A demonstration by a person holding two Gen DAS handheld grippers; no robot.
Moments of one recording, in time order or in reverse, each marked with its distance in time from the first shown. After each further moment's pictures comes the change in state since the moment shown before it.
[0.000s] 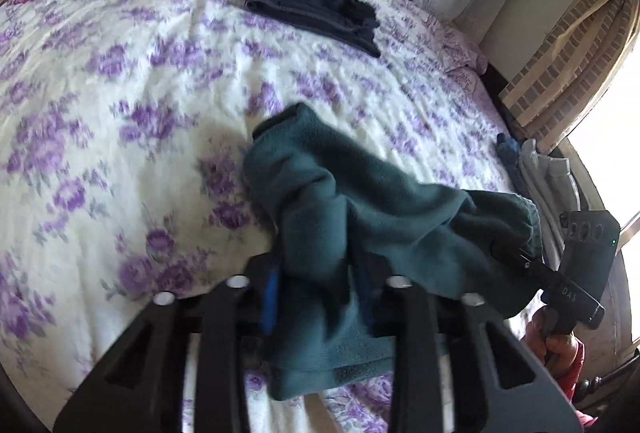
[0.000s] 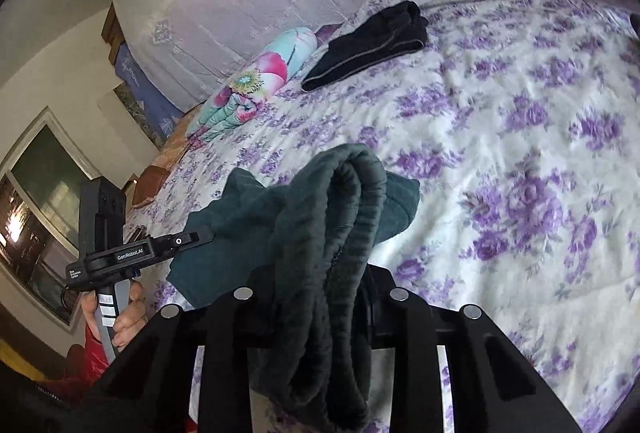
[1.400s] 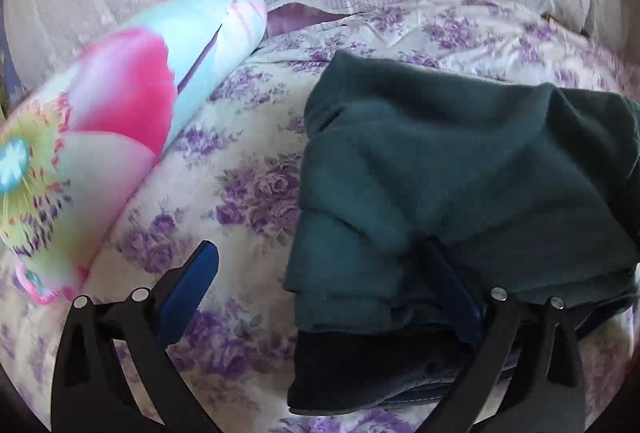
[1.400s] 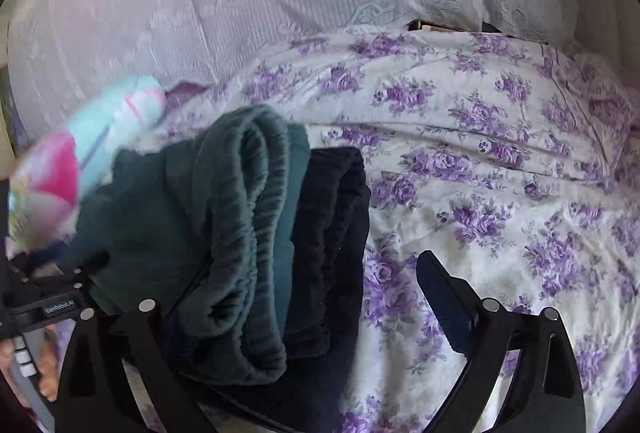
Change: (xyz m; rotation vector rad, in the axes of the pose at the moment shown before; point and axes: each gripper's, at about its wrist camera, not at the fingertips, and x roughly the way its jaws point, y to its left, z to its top) left arm 0.250 0.052 0.334 0.099 -0.169 0.585; right arm 0.270 -0.124 0.343 -0.175 -0.149 -0.491
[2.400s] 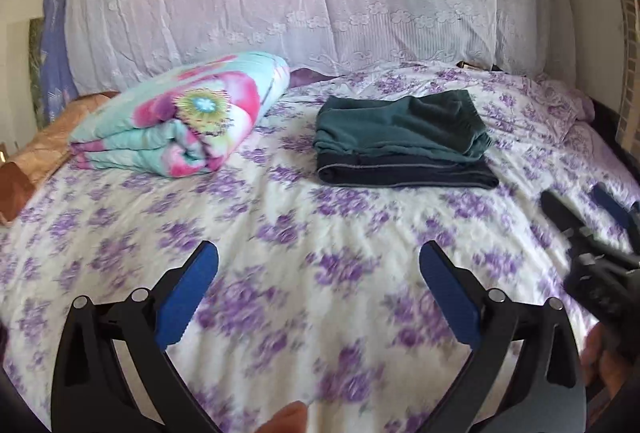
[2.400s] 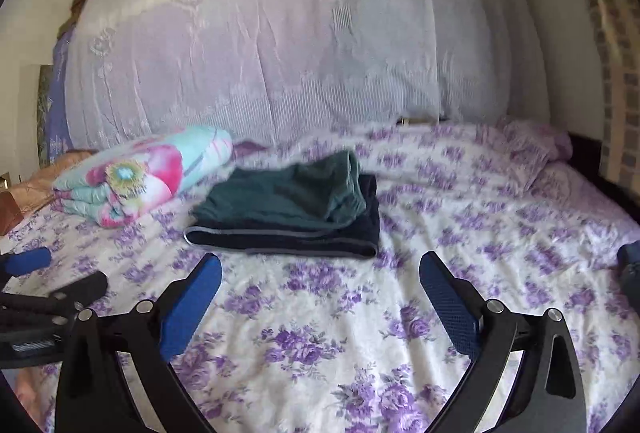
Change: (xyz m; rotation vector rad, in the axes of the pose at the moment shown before) left arm -0.235 0.017 -0.159 0.006 -0.223 -0.019; right arm -0.226 0.079 -0.135 -0.088 -0.347 -0.056
